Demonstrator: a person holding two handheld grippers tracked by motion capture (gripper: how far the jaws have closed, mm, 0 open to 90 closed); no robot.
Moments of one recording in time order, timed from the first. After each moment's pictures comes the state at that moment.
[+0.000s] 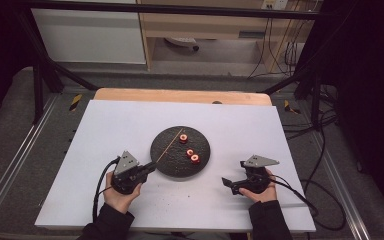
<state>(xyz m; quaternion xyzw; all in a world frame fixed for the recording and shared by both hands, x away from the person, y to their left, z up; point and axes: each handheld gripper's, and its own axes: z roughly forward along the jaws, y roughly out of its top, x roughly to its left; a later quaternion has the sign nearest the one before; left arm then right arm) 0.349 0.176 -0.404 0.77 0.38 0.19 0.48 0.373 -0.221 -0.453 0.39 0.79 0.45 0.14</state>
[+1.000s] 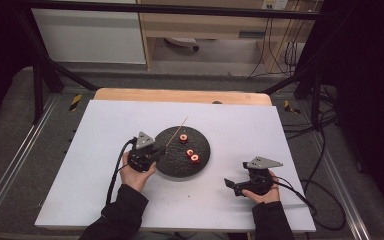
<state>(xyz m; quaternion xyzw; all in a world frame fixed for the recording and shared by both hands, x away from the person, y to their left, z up) 0.409 0.140 -0.402 0.77 0.42 0.19 0.44 0.368 -0.228 -0.452 0.39 0.79 0.45 0.15</state>
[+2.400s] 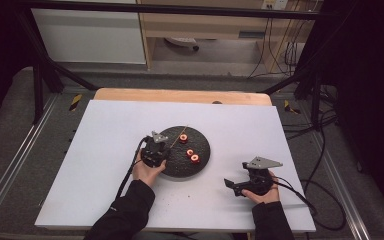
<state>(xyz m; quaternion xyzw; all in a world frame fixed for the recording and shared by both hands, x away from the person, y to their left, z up) 0.441 0.115 -0.437 0.79 0.46 0.19 0.35 0.368 -0.228 -0.453 0.39 0.79 0.45 0.14</state>
